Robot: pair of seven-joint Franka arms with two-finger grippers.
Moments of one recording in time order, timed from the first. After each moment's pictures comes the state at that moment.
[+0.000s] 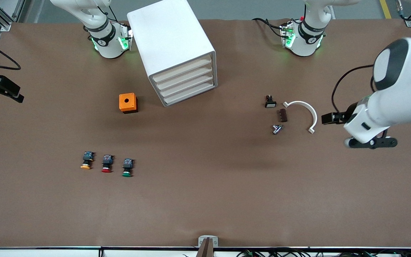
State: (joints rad) left arm -0.09 0.35 -0.13 -1.44 0.03 1.56 -0.26; right arm -0.01 0.00 -0.05 -1.57 0.01 1.58 0.00
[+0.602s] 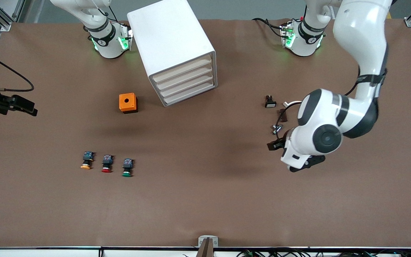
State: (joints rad) left arm -0.27 0.62 -0.13 -1.41 -0.06 1.75 -0.79; right arm -0.01 0.12 -0.05 -1.57 0.01 1.63 0.00
